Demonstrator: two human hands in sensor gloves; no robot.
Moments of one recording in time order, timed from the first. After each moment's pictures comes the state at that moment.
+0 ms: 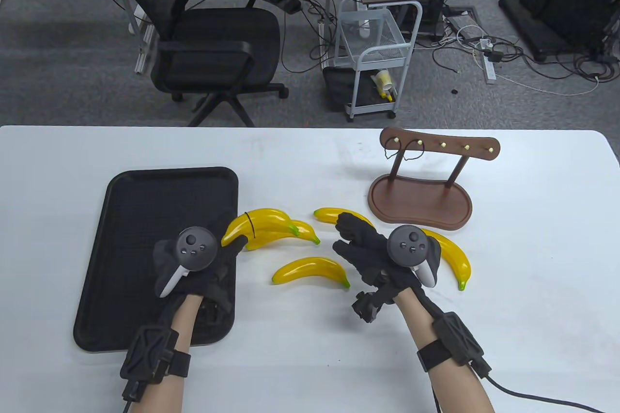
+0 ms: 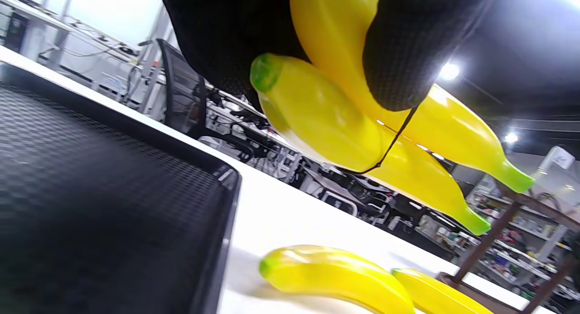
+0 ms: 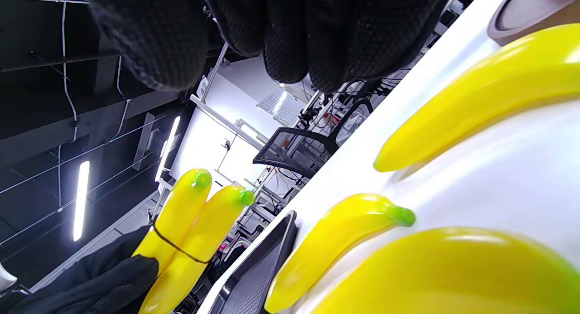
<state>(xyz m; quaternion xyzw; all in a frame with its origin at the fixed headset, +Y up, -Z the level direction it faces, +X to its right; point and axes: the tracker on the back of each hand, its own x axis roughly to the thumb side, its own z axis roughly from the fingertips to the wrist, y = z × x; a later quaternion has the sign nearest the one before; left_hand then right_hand) -0.233 -0.725 -0.315 0.02 -0.01 0.24 0.97 0.143 -0.742 -0.342 0.17 0.01 0.87 0.45</state>
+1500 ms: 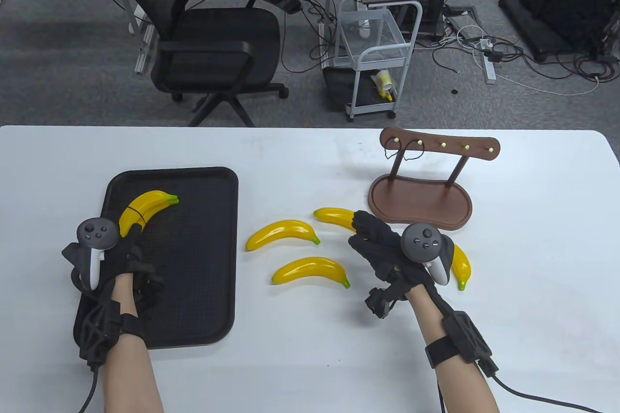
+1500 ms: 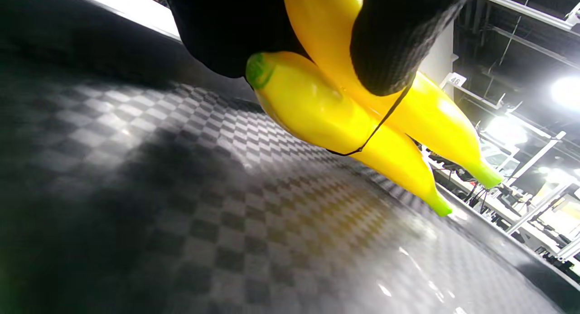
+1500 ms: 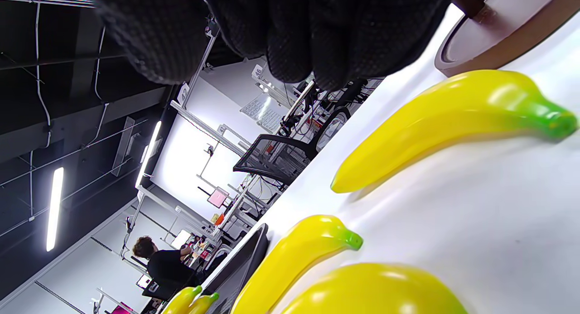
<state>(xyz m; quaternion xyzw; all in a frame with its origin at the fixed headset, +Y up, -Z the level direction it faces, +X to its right) -0.406 -0.796 -0.335 0.00 0.31 0.28 0.91 0.166 -0.747 -0.349 0.14 0.01 0.88 0.45</state>
